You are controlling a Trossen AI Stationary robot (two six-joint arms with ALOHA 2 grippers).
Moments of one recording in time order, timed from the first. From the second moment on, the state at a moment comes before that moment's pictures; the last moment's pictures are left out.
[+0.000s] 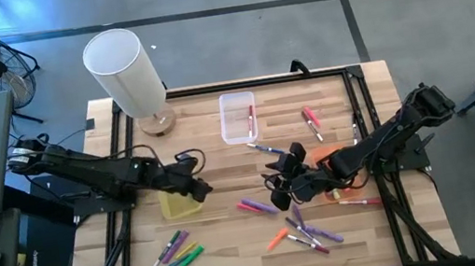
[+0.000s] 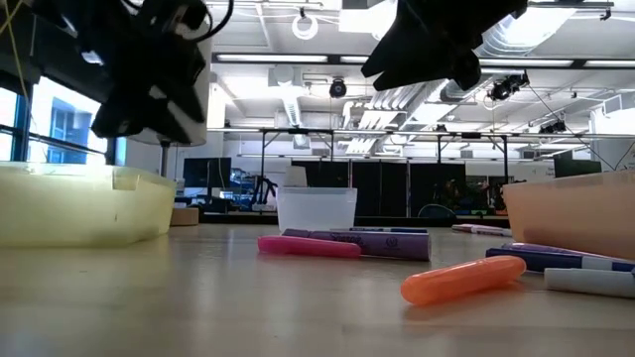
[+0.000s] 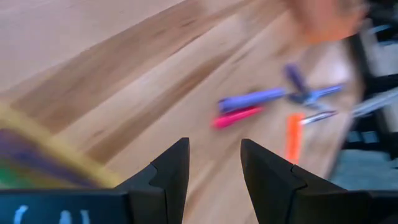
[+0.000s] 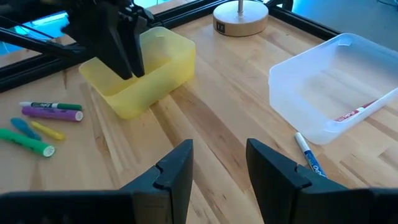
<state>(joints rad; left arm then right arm) -0.22 1.14 0.67 -0.26 -0.13 -1.17 0.39 1.51 0.95 -0.11 0.72 0.67</state>
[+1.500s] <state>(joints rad) -0.22 1.13 0.71 -0.11 -0.26 -0.42 0.36 1.51 0.95 -0.04 0.73 0.60</state>
